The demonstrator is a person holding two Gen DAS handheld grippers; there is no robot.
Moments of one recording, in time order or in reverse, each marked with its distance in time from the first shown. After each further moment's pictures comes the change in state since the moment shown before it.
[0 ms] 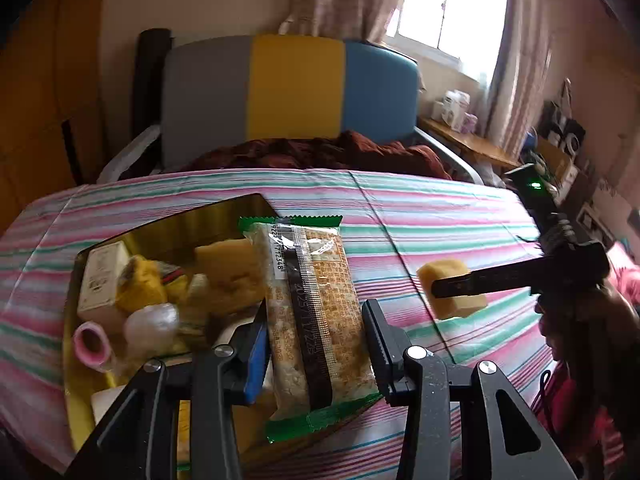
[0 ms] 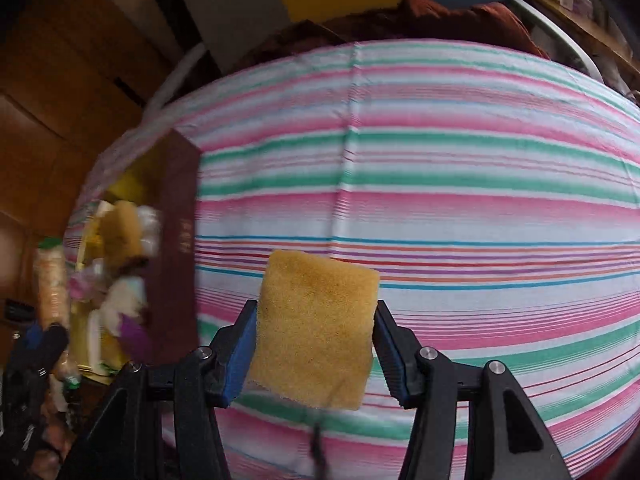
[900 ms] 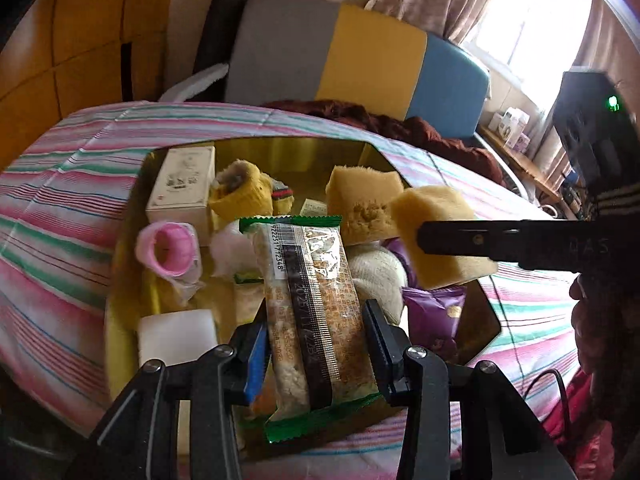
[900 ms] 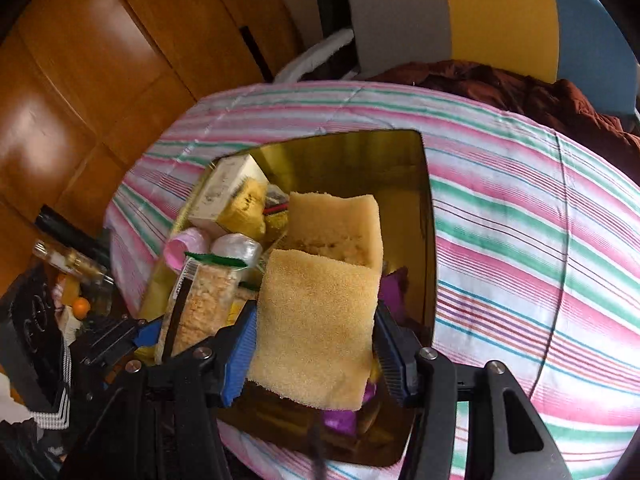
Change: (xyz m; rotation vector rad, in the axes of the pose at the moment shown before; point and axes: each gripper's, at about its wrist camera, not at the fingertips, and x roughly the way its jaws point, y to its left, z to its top) left arm 0.009 0.085 -0.045 -0.212 0.100 0.070; right arm 0.041 0.186 0.009 -0.371 0.009 0.121
